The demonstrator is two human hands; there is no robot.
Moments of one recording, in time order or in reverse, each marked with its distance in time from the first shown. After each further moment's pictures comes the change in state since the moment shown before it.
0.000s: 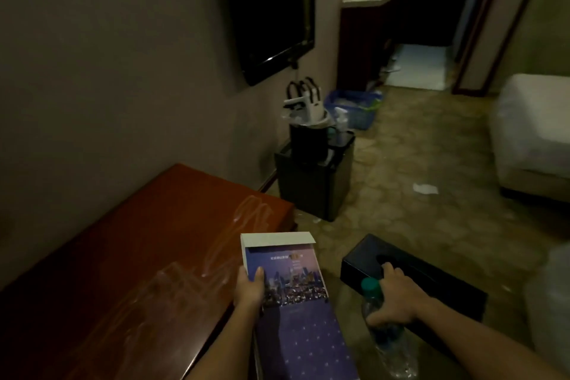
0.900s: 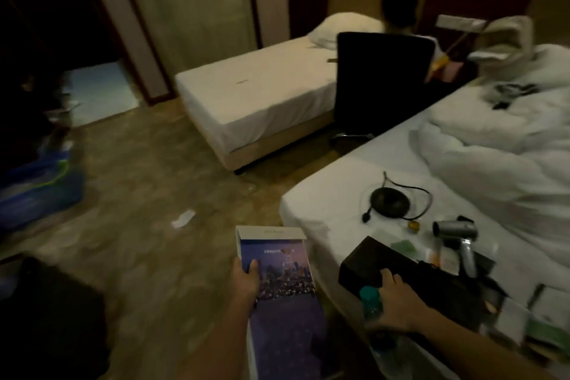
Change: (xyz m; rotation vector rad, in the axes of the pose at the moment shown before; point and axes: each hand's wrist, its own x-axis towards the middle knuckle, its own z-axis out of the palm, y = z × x) left_hand -0.116 0.138 0.667 0.479 -0.857 0.421; right_hand -0.168 0.465 0.048 0.668 0.103 0.914
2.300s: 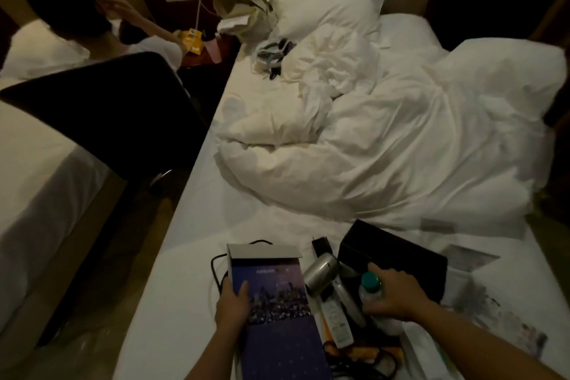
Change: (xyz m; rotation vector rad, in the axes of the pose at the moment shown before) left_hand 0.073 0.279 0.499 0.694 -0.685 0.313; right_hand 0.103 0.389 -0.103 0.712 0.180 0.651
